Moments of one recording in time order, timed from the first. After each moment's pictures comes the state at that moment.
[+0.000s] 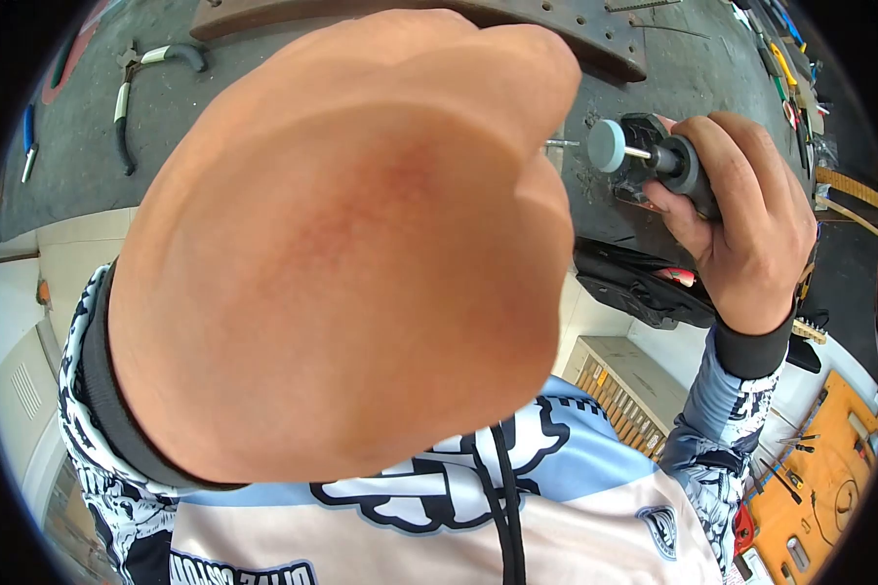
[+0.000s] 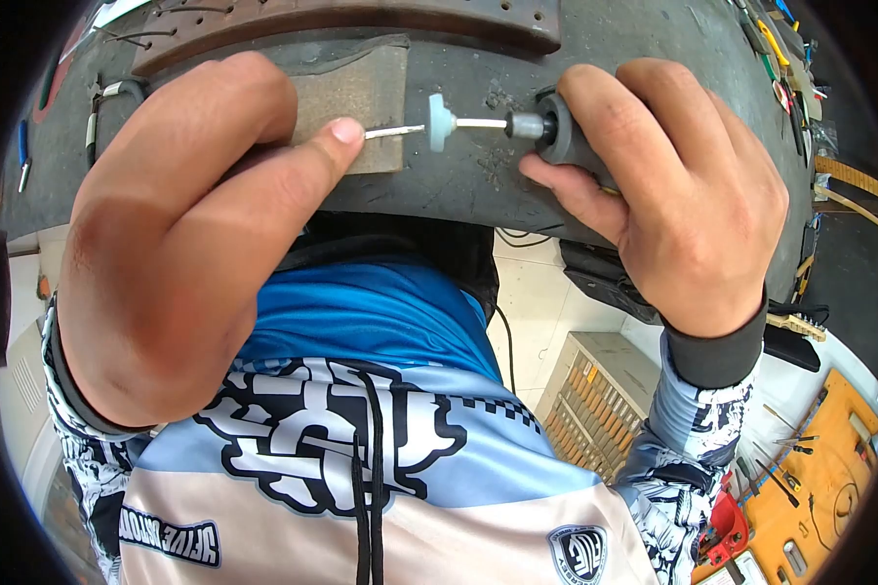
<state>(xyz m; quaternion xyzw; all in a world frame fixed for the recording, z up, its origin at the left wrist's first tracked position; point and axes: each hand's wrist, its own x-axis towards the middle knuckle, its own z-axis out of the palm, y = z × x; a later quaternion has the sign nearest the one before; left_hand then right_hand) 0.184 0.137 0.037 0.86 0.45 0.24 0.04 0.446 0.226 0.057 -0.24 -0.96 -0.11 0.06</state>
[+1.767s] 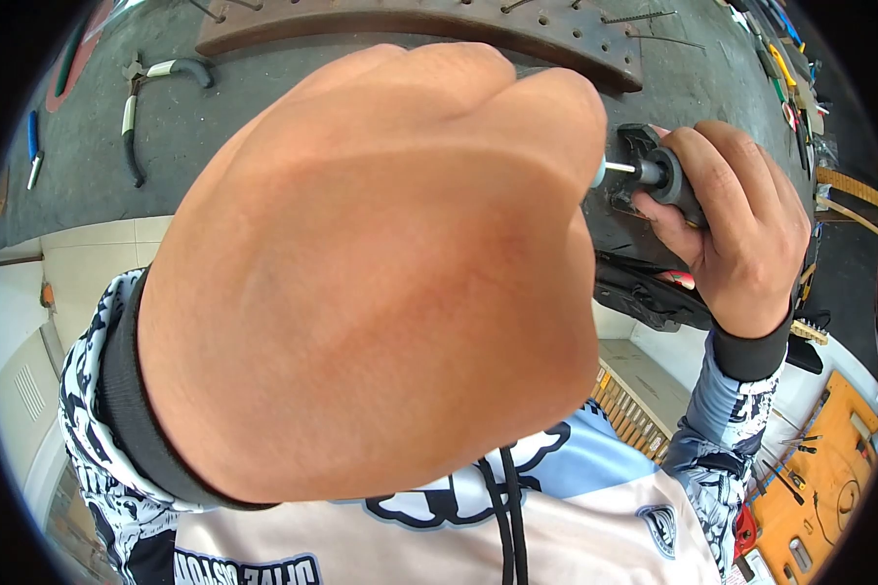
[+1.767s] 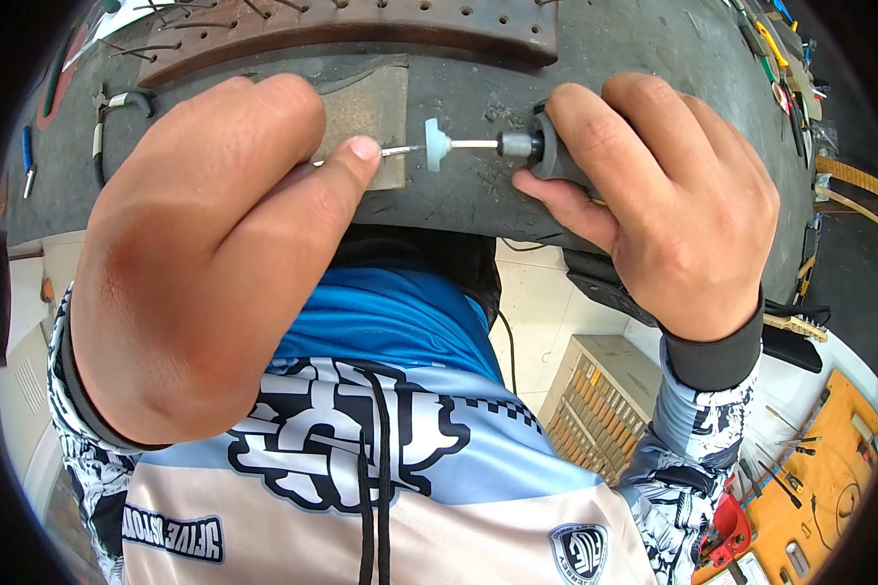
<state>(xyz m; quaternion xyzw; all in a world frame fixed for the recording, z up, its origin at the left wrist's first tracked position) 0.198 0.135 0.032 0.87 0.41 0.27 0.06 0.453 0.222 0.056 -0.23 -0.97 -0.11 0.04</state>
